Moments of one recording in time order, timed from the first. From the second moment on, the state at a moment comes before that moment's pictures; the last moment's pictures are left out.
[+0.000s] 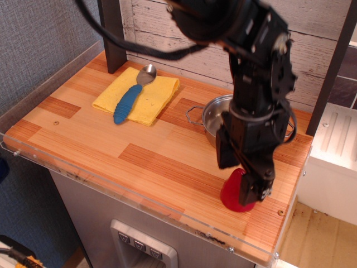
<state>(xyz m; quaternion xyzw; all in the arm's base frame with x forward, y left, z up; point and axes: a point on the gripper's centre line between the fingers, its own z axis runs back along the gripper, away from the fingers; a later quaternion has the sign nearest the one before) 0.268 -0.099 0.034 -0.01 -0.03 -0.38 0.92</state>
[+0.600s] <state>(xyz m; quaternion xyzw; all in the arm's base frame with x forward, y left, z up) 0.274 -0.094 0.019 -0.02 -0.02 -0.38 0.93</state>
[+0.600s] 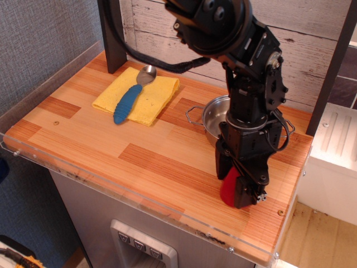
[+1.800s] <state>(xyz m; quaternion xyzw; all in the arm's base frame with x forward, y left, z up) 0.355 -0.069 0.051 -0.04 -0.08 -0.30 0.95</state>
